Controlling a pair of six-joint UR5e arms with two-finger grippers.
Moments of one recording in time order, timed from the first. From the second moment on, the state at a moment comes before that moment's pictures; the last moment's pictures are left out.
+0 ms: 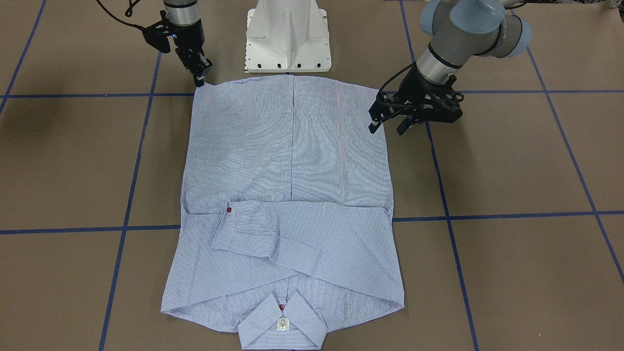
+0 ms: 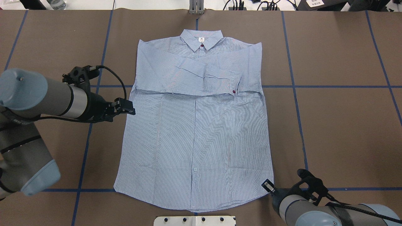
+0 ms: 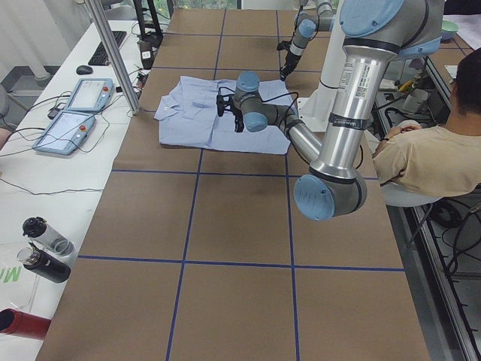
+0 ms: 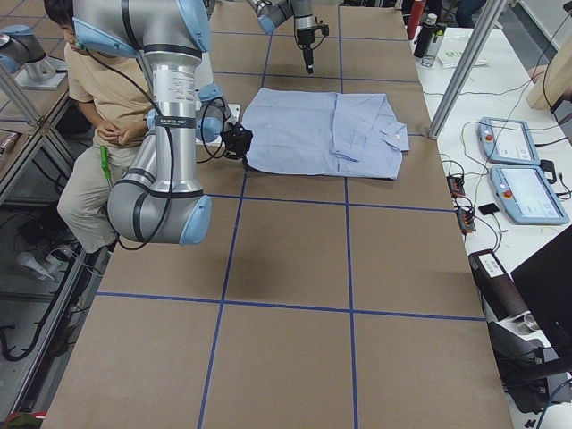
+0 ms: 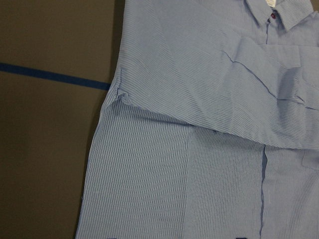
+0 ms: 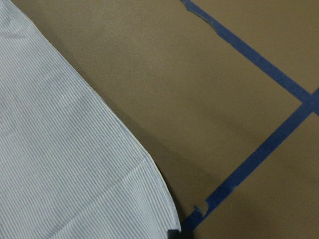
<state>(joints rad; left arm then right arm) -0.63 -1.78 -1.96 -2.07 -1.96 -1.44 -0.01 -1.55 2.20 -1.48 1.28 2.37</state>
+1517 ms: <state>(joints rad) -0.25 -1.59 -2.00 -2.08 -1.73 -1.83 0.00 -1.55 2.20 -1.48 1.28 2.37</state>
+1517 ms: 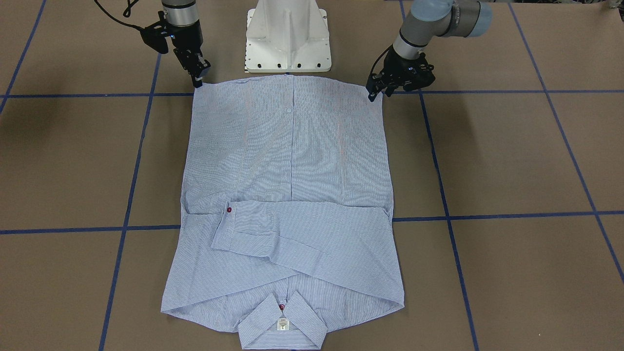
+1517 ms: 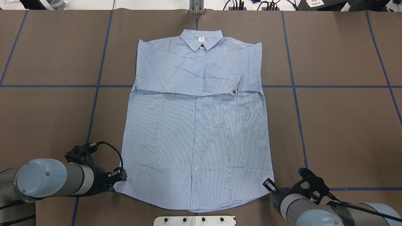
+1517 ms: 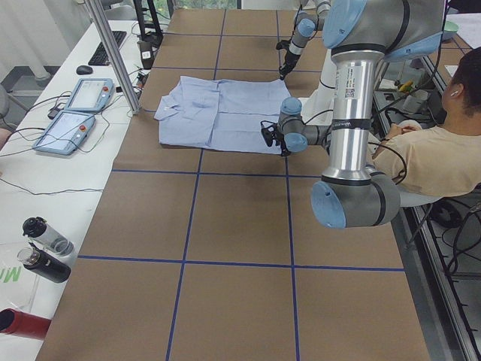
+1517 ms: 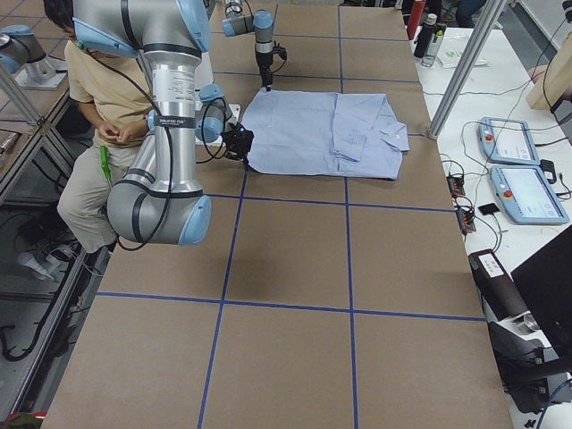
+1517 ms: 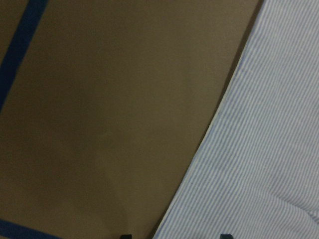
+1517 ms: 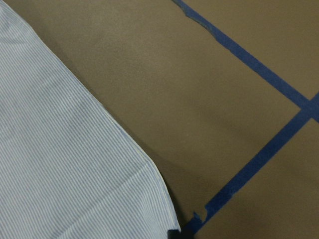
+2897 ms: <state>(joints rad) -0.22 -1.57 -2.02 -2.08 -1.73 -1.86 0.00 -1.55 2.20 -1.48 1.28 2.37</state>
